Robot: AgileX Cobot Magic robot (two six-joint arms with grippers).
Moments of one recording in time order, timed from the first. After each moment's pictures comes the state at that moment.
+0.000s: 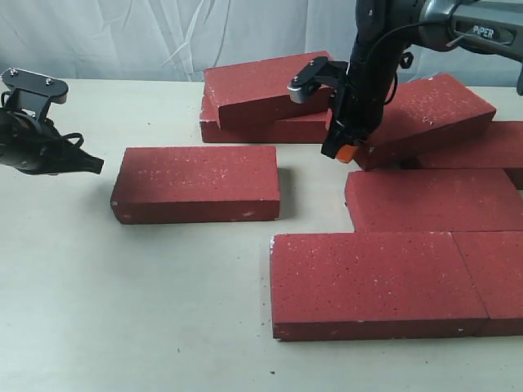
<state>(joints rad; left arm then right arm) -0.05 1.84 -0.91 -0.13 0.07 0.29 0.33 2.26 -1.87 0.07 1.20 -0.70</state>
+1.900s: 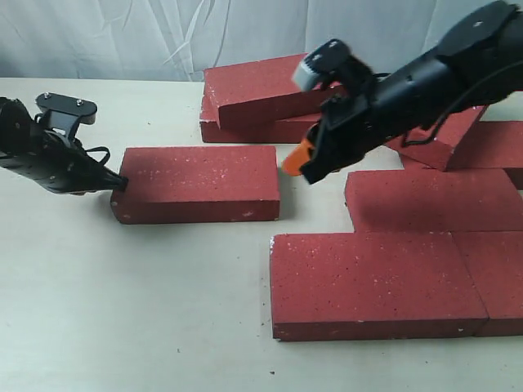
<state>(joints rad) -0.13 1.90 -0.94 -0.20 0.17 0.29 0.33 1.79 -1.15 0.93 0.80 -1.31</state>
